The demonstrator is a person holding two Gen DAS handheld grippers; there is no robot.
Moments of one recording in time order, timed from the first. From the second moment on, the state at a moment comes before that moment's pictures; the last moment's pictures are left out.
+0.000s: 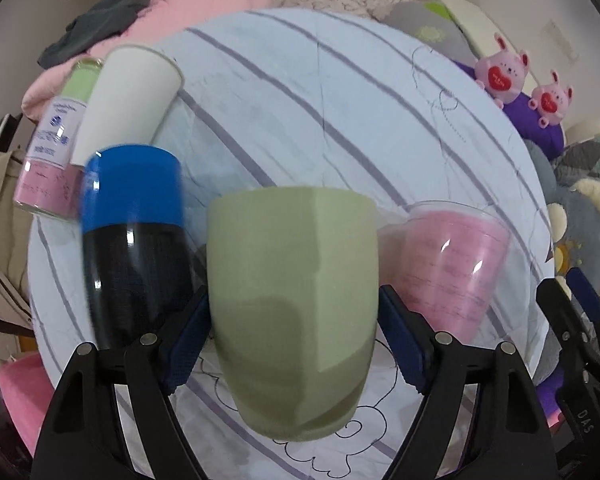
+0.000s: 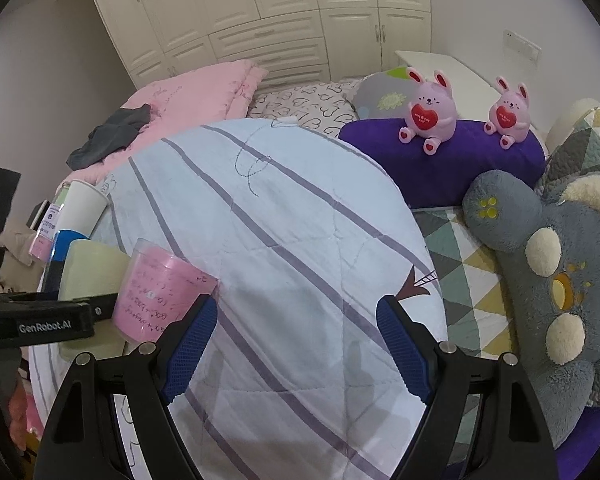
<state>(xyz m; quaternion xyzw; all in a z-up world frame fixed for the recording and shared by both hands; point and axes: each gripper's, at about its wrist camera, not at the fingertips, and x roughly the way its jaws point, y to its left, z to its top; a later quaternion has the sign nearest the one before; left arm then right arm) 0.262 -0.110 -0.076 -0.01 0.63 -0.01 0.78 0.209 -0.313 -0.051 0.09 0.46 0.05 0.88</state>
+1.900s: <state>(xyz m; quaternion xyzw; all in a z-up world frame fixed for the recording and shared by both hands) 0.130 -0.081 -0.059 0.01 0.65 -0.10 0.75 0.078 -0.244 0.012 0.05 0.42 0.05 0.91</state>
